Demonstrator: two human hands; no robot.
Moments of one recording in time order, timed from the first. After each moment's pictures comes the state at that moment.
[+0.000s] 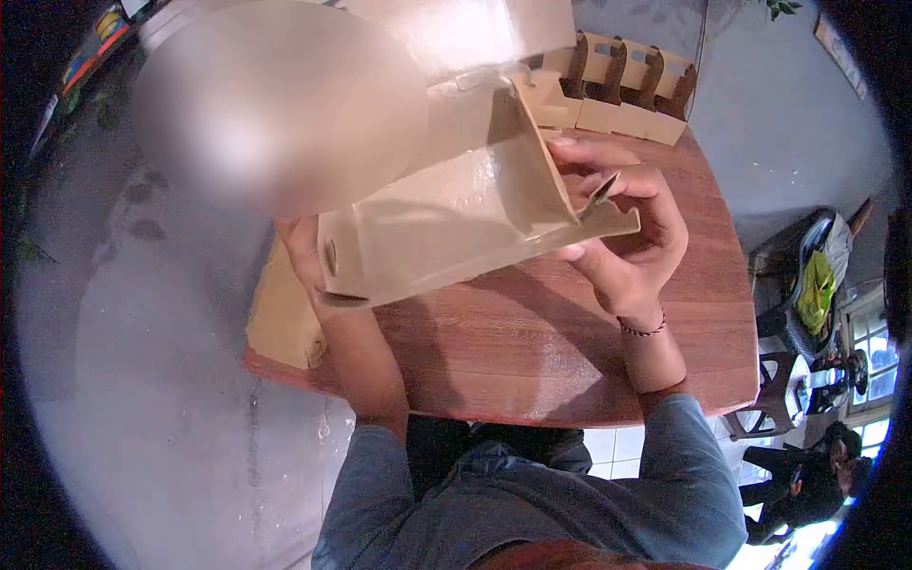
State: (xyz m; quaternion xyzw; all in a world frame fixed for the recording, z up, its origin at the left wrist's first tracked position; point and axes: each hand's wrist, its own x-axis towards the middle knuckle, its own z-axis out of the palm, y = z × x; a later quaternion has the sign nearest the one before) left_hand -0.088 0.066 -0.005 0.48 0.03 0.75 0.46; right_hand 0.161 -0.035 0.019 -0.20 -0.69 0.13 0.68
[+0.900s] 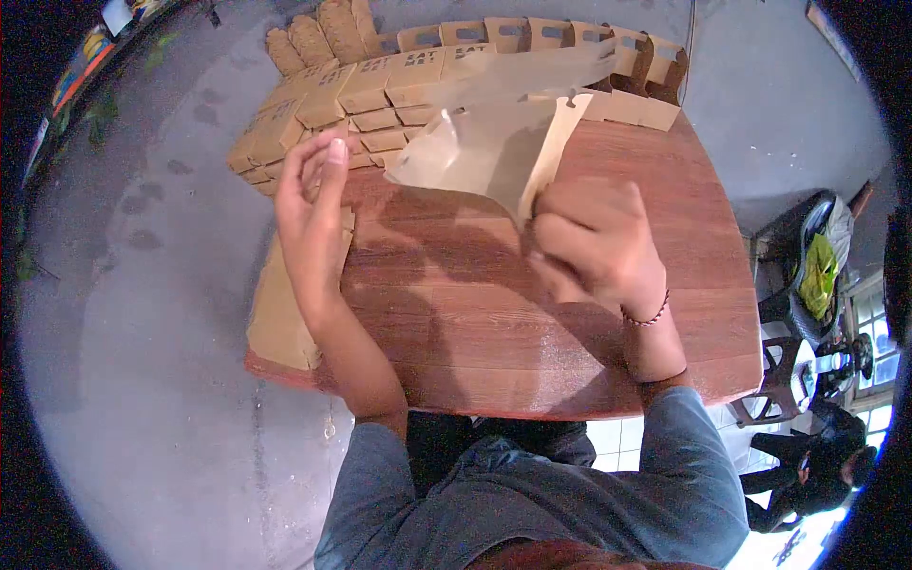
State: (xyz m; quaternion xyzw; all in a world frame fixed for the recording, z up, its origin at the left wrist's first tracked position) left_hand -0.071 0.055 0.022 0.60 0.39 0.63 0.31; right_hand 0.169 -0.040 0.028 -0.29 -0.82 -0.14 0.47
